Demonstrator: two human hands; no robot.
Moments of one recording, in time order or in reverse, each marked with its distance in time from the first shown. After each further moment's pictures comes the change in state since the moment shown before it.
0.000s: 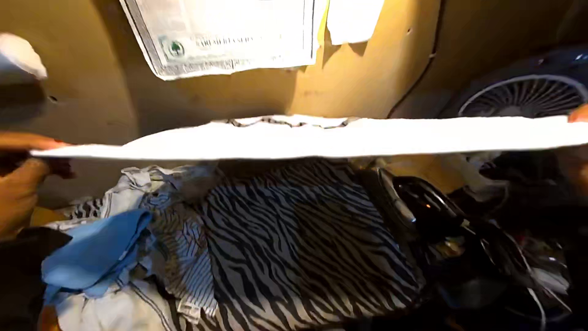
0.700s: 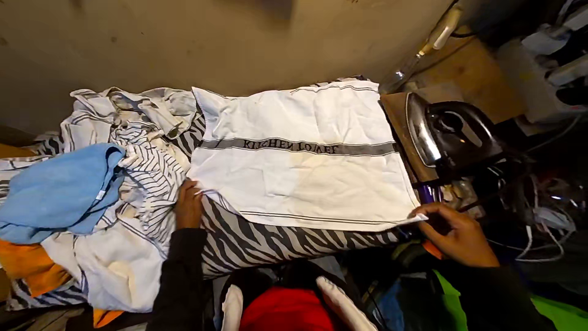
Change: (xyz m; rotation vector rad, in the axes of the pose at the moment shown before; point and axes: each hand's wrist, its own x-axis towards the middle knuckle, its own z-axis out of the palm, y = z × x) left_hand -0.281 -0.072 0.195 0.448 -0.326 -0.485; right_hand -0.263 0.013 0.102 -0.462 -0.315 0.586
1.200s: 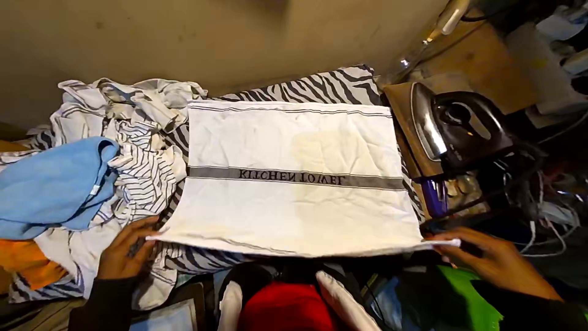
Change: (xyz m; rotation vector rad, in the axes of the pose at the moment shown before) left_hand -0.071 -0.029 -0.135 -0.156 -0.153 0.153; right_hand -0.047 -0.001 -0.042 -0.023 -0.228 0.169
